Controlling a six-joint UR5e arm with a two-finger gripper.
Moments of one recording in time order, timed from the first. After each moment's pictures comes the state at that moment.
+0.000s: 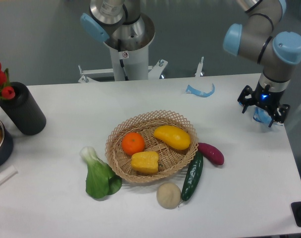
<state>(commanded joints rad) 2.97 -1.99 -1.66 -0.95 1.47 1.63</state>
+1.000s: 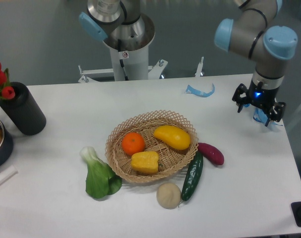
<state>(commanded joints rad) 2.87 -1.91 -1.68 -0.94 1.49 1.40</state>
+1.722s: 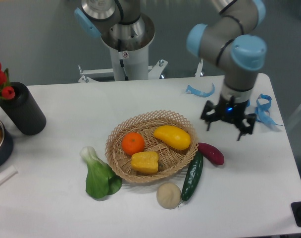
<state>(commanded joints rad) 2.64 -1.89 -1.73 -0.94 1.41 1.10</state>
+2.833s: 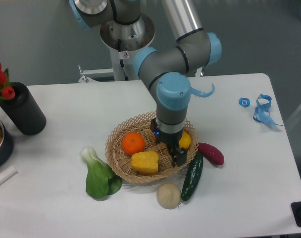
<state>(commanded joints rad) 2.41 -1.95 -1.71 -0.93 1.52 1.55</state>
